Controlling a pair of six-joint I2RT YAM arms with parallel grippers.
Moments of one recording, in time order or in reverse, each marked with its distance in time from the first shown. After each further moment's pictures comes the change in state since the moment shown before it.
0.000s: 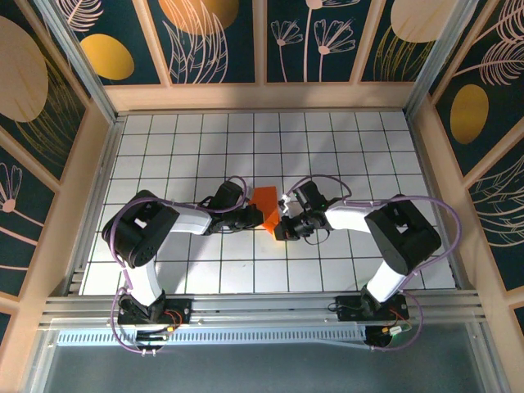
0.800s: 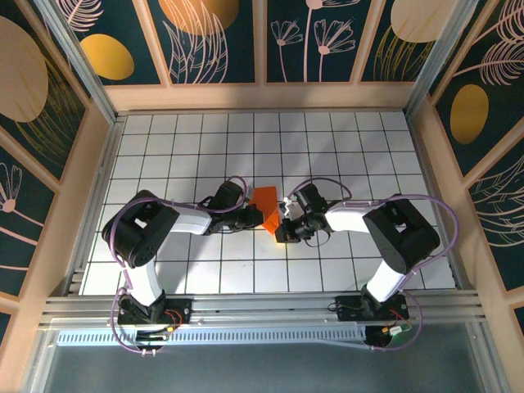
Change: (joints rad) left arm 0.000 0.000 0.000 -0.001 0.000 0.000; right arm 0.000 0.009 -0.031 0.023 -0.005 0.026
